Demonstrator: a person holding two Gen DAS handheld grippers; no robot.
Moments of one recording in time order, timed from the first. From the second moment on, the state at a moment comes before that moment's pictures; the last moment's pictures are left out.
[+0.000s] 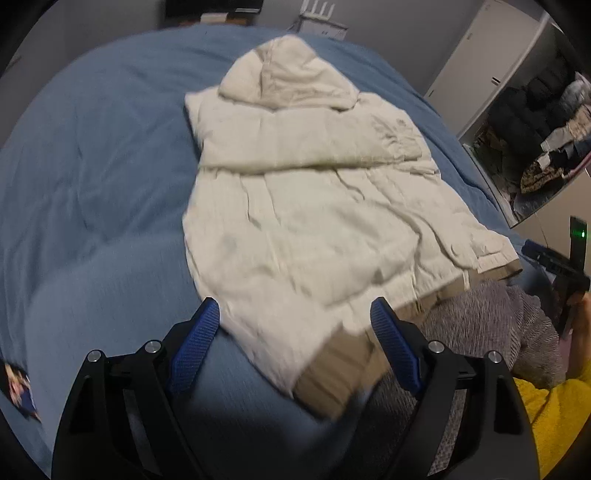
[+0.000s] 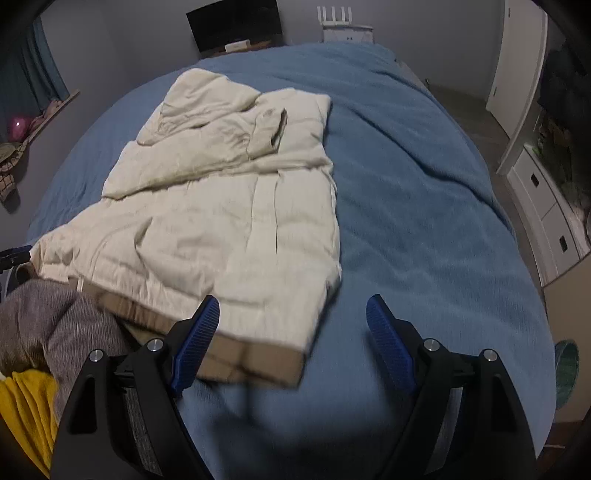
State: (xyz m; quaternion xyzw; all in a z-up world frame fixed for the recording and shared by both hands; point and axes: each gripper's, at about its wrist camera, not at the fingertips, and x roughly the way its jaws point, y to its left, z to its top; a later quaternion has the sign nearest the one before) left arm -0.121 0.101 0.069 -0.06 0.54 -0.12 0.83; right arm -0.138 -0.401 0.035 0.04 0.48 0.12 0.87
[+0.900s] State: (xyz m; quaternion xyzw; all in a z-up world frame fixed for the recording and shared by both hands) left arm -0.112 0.105 0.069 -0.02 0.52 -0.15 0.84; right arm -0.101 -0.370 0.033 0.02 0.45 0.17 0.88
